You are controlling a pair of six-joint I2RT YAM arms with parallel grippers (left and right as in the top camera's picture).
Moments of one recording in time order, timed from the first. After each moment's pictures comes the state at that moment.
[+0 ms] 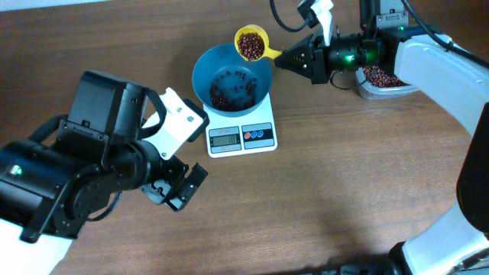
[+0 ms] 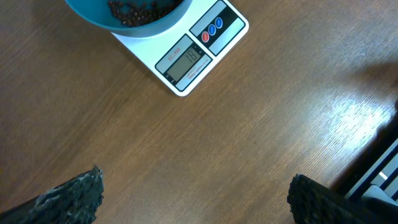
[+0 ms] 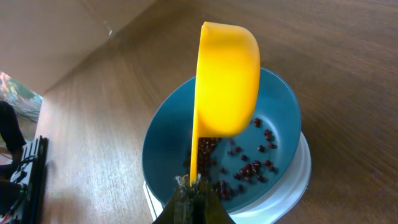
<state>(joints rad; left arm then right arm) -0.47 1.10 1.14 -1.10 0.14 0.32 0.04 1.77 1.22 -0.35 -1.04 -0.35</state>
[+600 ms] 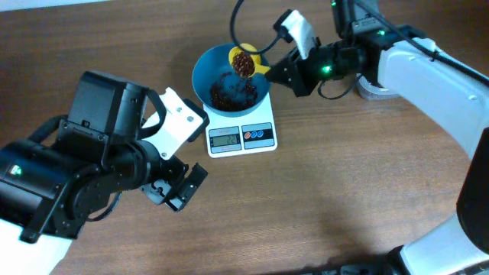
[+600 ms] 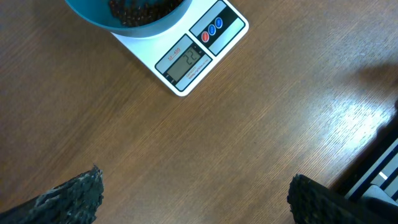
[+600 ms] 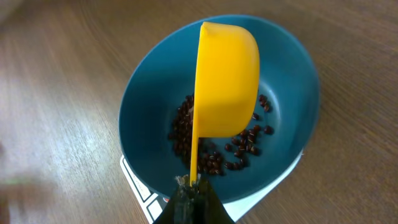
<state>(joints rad) -0.47 1.10 1.14 -1.10 0.14 0.32 0.18 1.72 1.22 -0.47 -0.72 -0.35</state>
